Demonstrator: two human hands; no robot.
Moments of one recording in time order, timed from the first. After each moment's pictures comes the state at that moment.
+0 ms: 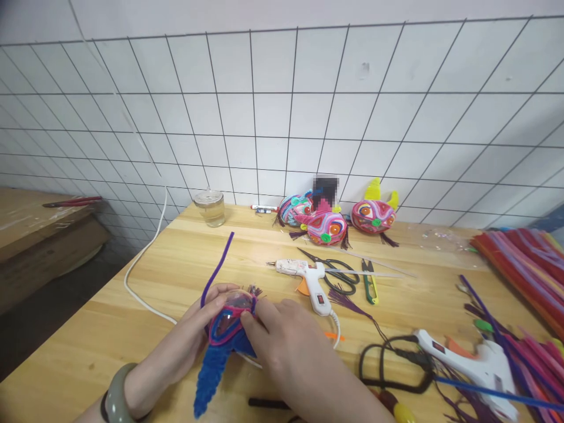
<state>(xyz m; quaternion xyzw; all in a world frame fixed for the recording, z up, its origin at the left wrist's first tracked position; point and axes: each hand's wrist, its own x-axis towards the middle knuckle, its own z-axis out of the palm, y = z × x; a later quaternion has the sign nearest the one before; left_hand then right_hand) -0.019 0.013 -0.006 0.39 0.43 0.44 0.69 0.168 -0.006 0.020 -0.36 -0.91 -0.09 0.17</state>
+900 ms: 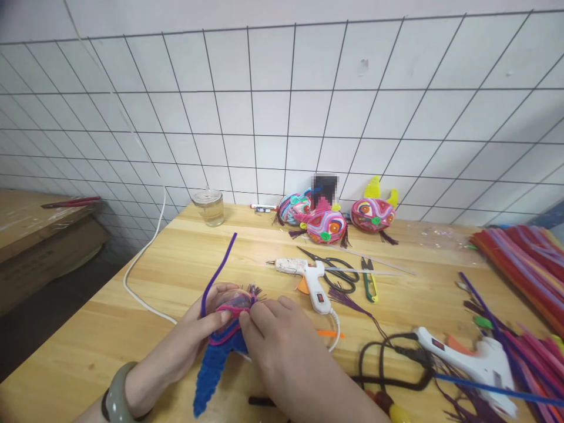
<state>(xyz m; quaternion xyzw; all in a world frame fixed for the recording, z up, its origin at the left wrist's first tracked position) -0.020 0.013 -0.008 0.41 0.40 0.43 0.70 0.160 -0.004 0.013 -0.32 -0.91 -0.11 0.23</state>
